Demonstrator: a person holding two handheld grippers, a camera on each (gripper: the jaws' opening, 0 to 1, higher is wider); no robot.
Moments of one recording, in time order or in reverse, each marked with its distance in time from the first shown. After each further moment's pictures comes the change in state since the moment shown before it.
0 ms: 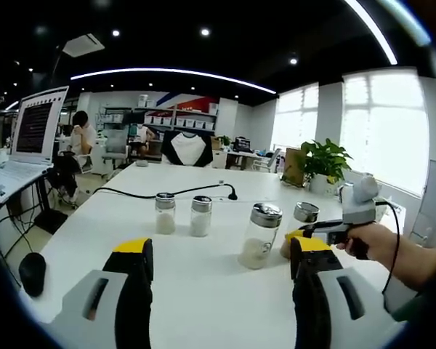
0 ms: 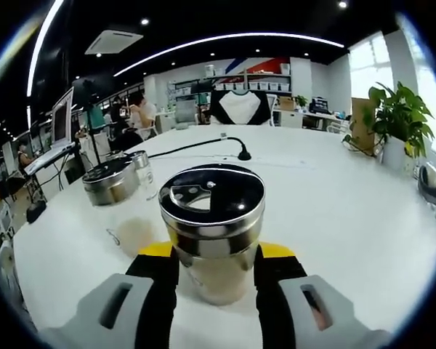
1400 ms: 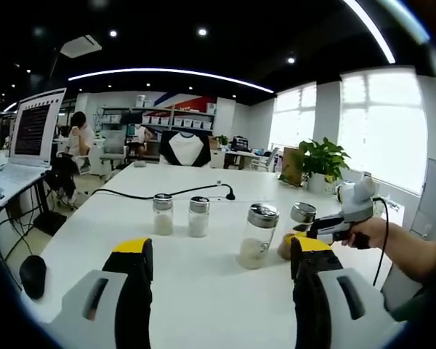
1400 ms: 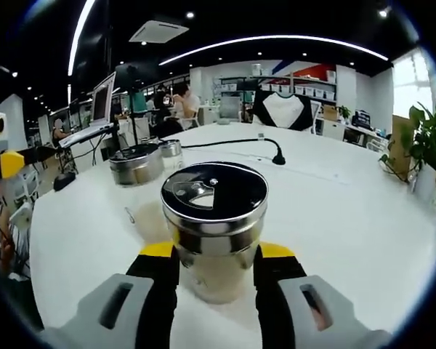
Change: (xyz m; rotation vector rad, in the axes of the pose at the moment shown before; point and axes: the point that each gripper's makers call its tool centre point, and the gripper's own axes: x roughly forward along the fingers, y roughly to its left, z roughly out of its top) left arm 0.000 -0.004 0.001 0.015 0.007 -0.011; right arm -0.003 0.009 -0.003 -0.153 0.016 0.236
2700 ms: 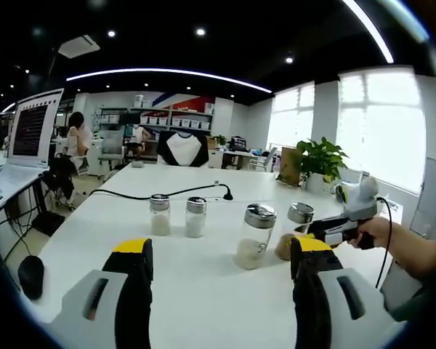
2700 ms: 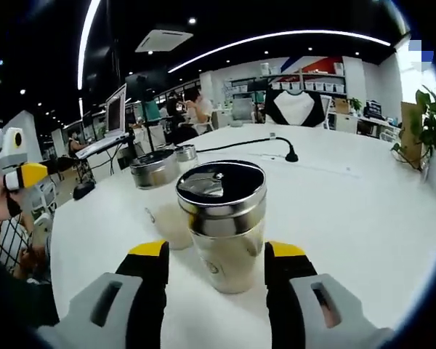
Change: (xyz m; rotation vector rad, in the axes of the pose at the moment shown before) left arm 0.002 -0.005 0.000 0.002 0.000 -0.013; right arm -0.019 0.013 -0.001 0.070 -0.026 0.101
